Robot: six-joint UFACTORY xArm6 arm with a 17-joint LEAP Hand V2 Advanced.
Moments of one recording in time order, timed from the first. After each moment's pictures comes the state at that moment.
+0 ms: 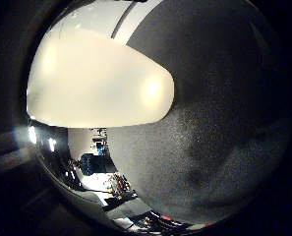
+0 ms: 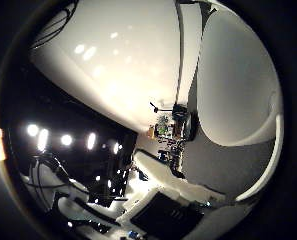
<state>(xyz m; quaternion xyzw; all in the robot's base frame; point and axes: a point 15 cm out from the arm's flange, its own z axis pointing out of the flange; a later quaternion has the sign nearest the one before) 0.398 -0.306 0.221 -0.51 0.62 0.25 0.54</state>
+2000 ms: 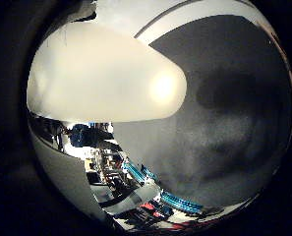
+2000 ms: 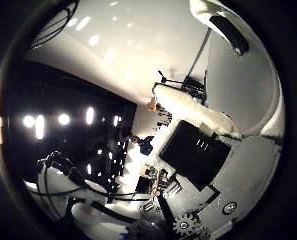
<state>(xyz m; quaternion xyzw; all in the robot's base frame) 0.435 -0.153 0.392 -0.67 0.51 0.26 0.48</state>
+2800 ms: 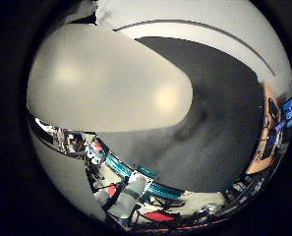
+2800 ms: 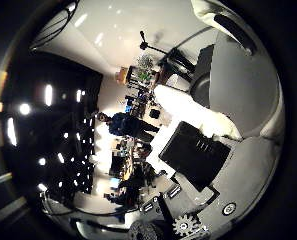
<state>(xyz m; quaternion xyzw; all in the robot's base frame) 0.461 0.069 0.469 -0.81 0.48 0.14 0.30</state>
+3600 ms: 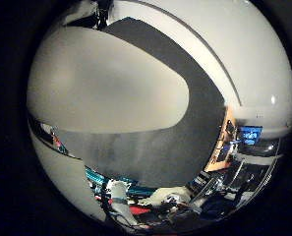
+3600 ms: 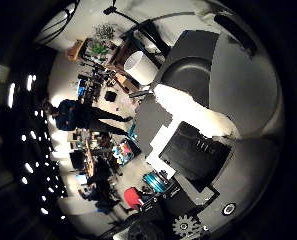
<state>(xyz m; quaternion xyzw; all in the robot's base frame) 0.510 0.228 0.411 -0.88 0.46 -0.05 0.11</state>
